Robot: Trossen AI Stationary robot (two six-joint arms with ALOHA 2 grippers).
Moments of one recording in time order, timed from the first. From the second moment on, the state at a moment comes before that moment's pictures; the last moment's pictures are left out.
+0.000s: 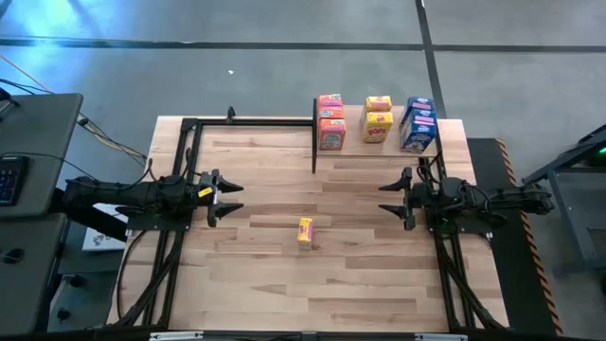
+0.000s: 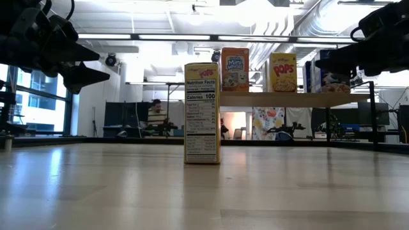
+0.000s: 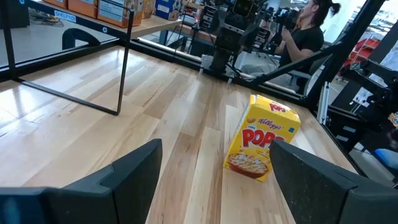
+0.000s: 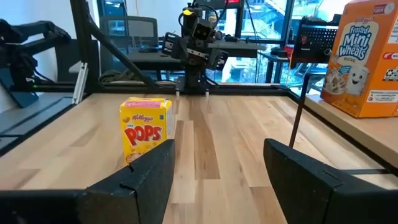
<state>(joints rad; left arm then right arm) -0.05 0.15 0.03 0.00 -0.14 -0.30 0.05 0.06 0.01 0.03 0.09 -0.04</state>
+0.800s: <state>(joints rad) -0.05 0.15 0.03 0.01 -0.16 -0.30 0.05 0.06 0.01 0.03 0.08 -0.02</state>
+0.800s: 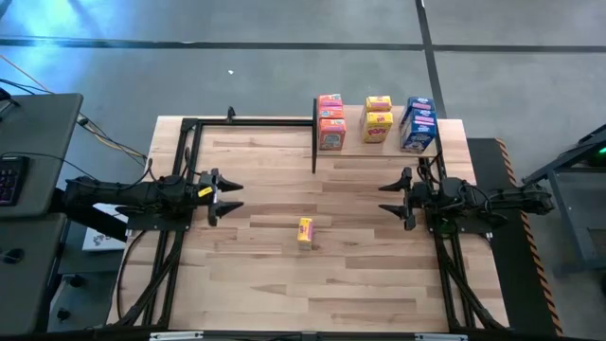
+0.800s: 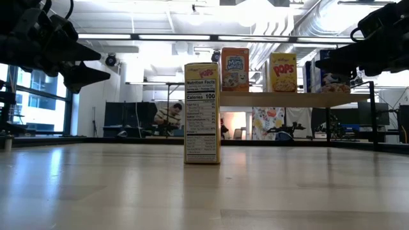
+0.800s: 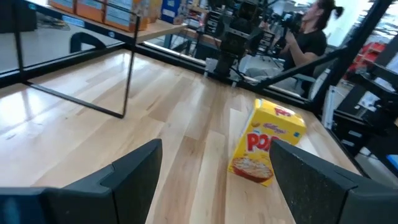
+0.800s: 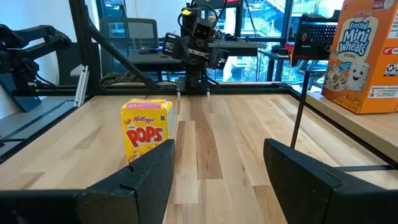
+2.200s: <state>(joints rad) -0.05 0.68 0.55 0.06 -0.42 -0.41 0.05 0.06 0.01 0.03 0.09 -0.02</state>
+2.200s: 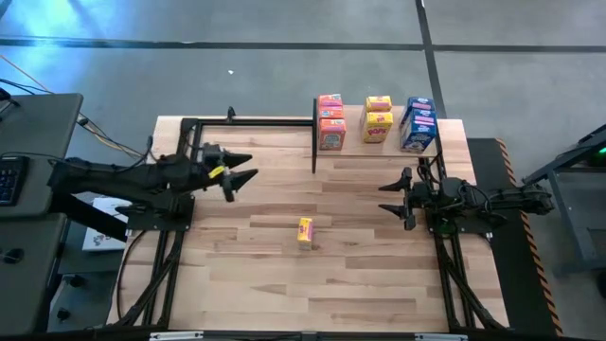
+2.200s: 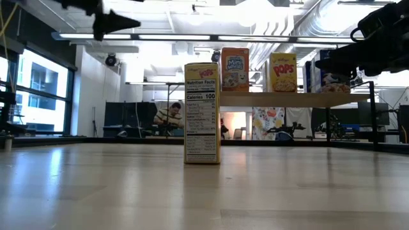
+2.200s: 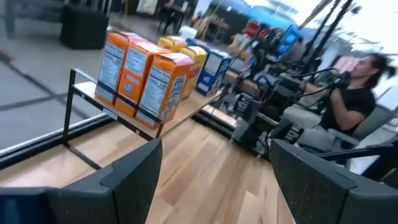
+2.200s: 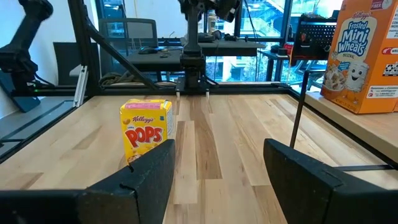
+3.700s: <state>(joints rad) -0.16 1.62 1.34 -0.69 -0.48 -1.04 0.05 0.06 0.01 0.03 0.08 -0.02</state>
